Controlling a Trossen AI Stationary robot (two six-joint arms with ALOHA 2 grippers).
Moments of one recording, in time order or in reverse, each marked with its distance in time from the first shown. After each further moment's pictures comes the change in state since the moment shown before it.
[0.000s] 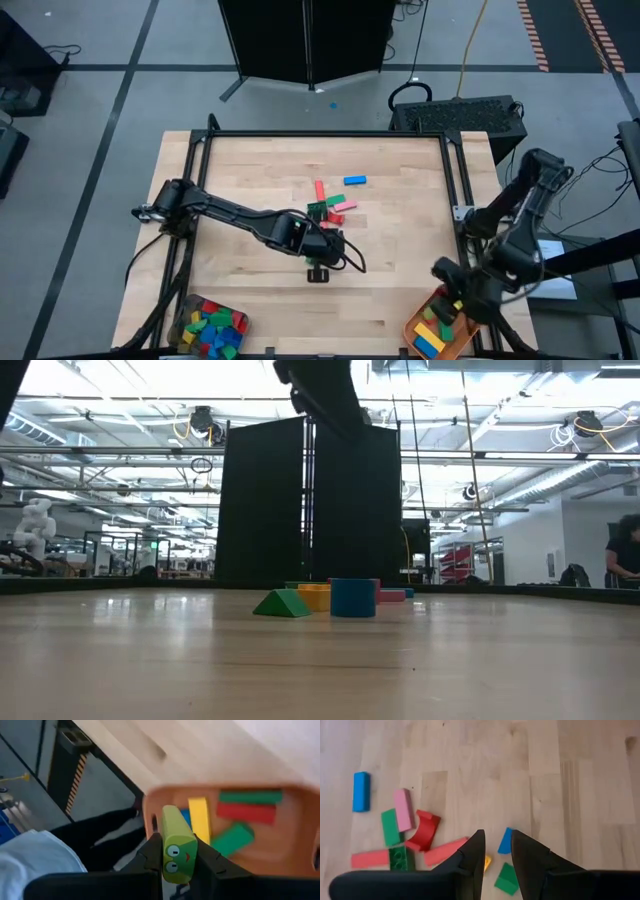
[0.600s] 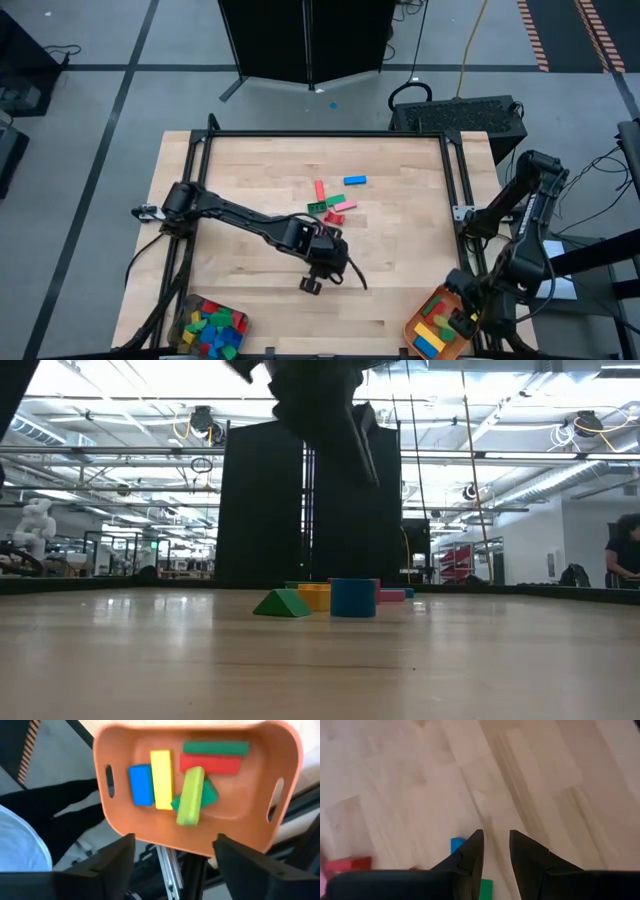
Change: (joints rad) left arm 0.017 0.070 -0.087 0.147 0.307 0.312; right arm 0.132 0.040 0.000 -0.068 -0.124 0.032
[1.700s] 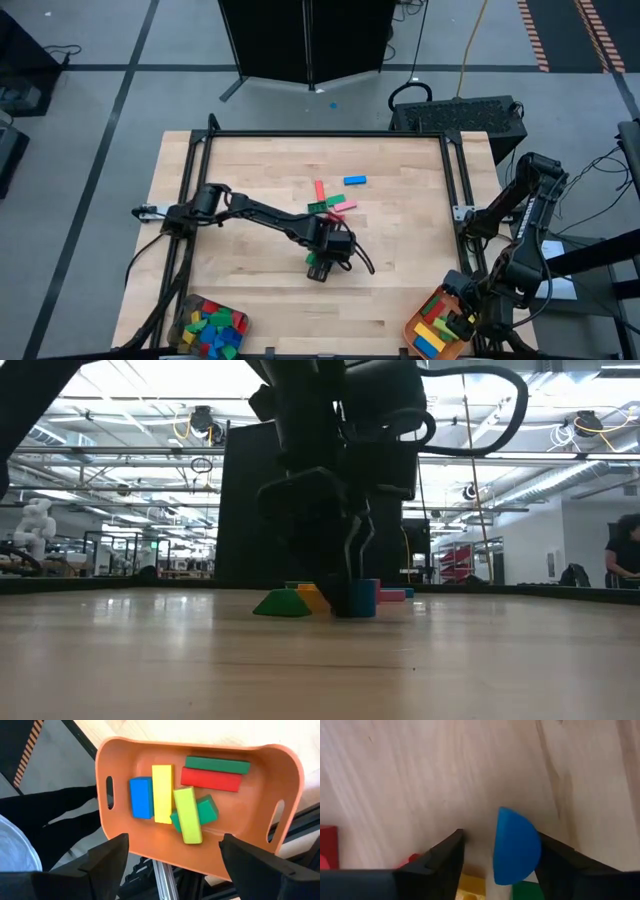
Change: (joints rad) left arm 0.107 0.214 0.006 -0.022 -0.020 -0.006; right arm 0.000 0.030 0.000 -0.002 0.054 -0.055
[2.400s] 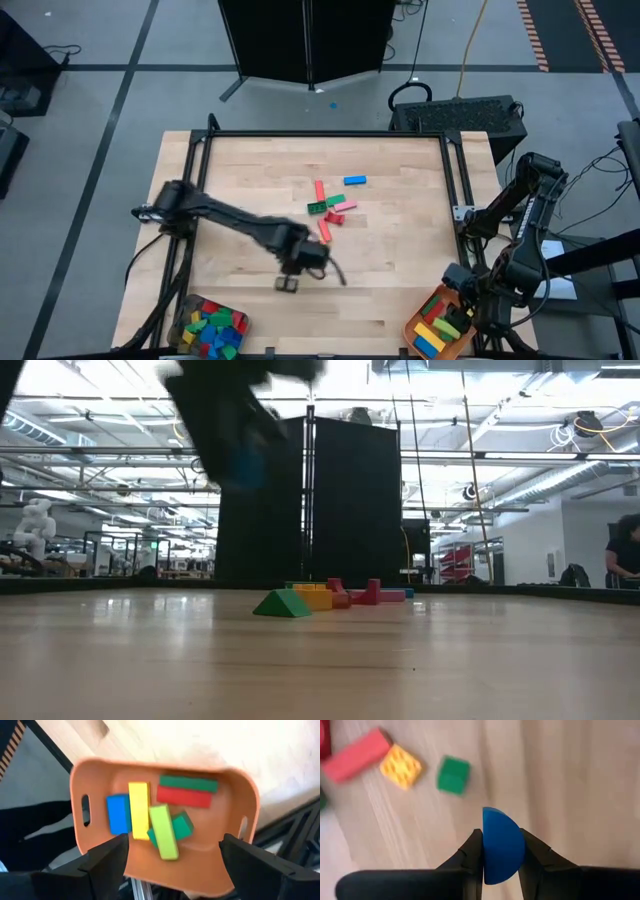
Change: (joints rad) left arm -0.157 -0.291 -0.002 -0.425 0.032 -0.281; right arm 0.000 0.000 0.000 -0.106 0.039 -0.003
